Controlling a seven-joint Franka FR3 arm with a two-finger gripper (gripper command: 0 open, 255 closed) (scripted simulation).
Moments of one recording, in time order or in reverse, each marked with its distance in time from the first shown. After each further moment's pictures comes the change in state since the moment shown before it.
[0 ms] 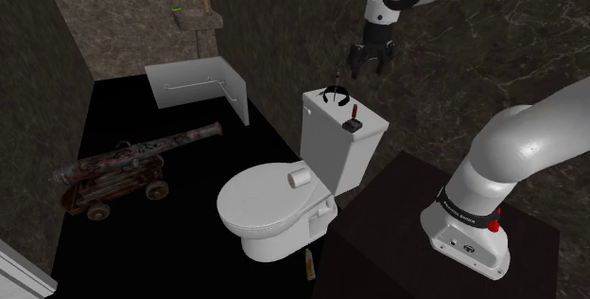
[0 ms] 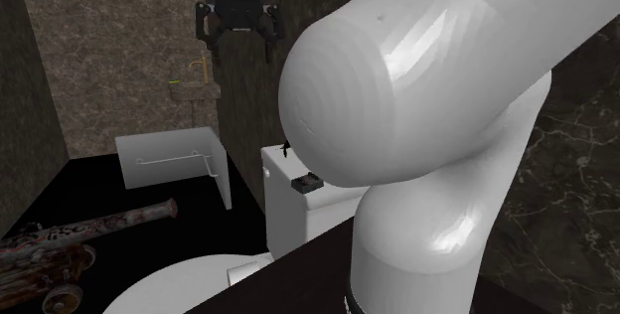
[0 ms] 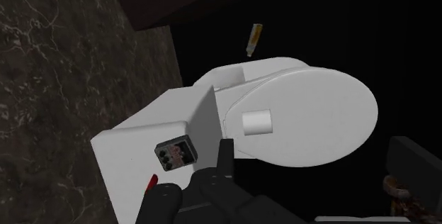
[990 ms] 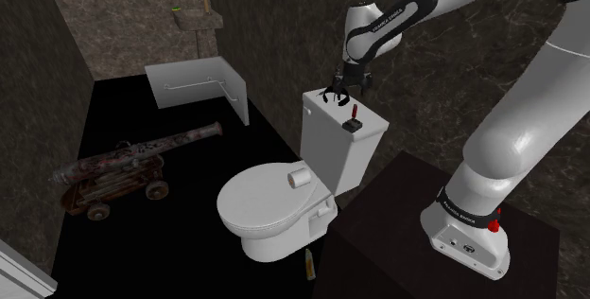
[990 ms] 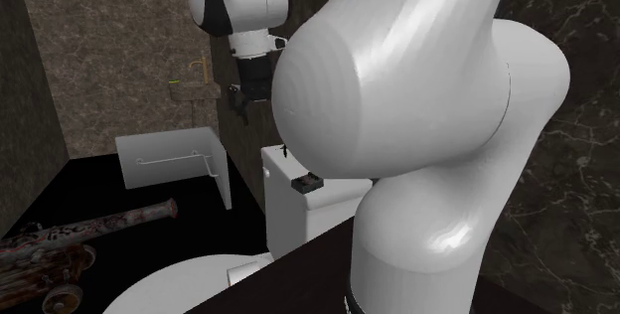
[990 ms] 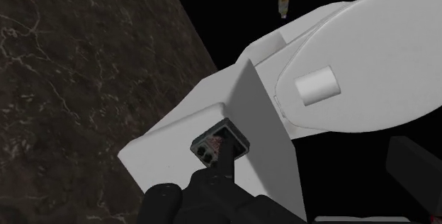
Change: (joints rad) arm -0.131 0.507 -0.011 0.080 -0.158 0.428 0.308
